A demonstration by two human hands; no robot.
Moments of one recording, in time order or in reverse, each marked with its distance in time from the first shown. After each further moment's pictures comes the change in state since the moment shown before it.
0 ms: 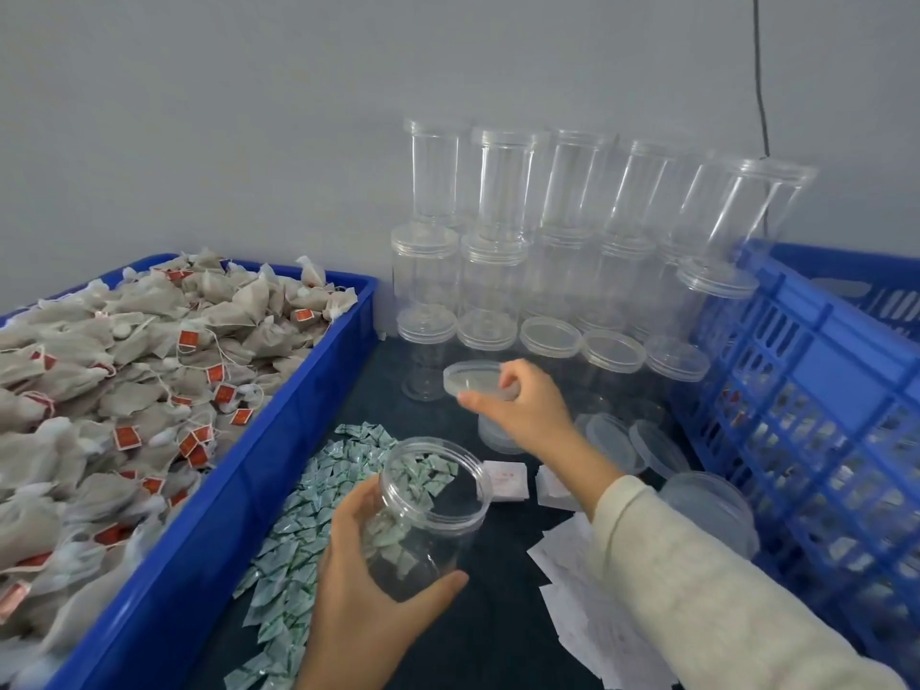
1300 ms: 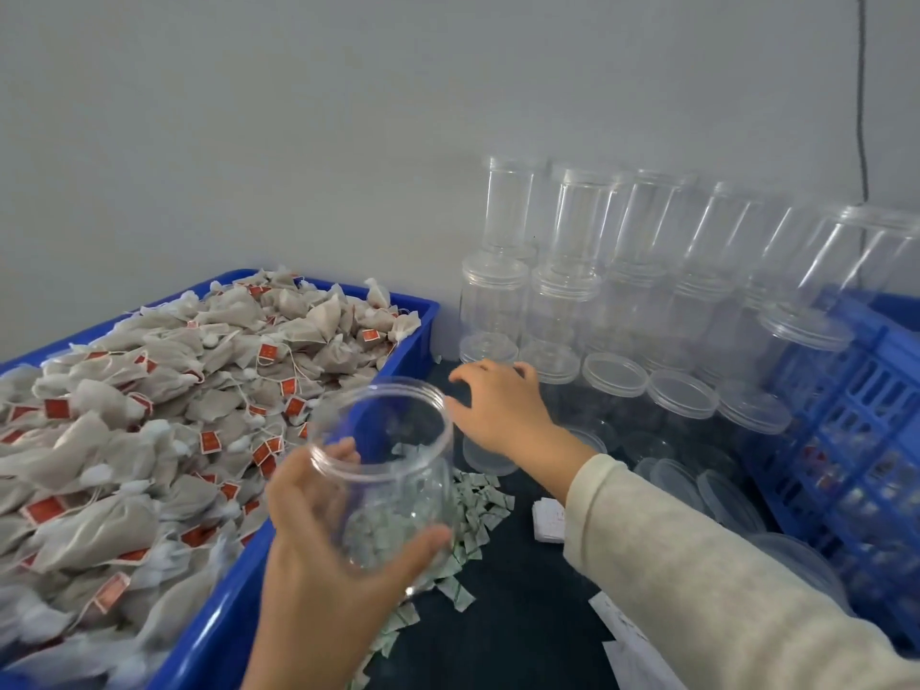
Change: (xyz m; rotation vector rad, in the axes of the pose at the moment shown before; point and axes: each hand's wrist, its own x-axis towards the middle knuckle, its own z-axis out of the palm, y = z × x) left_hand 0.022 0.048 -0.065 0.006 0.221 0.108; right_hand 0.027 -0.088 0.053 -0.533 -0.187 -0.363
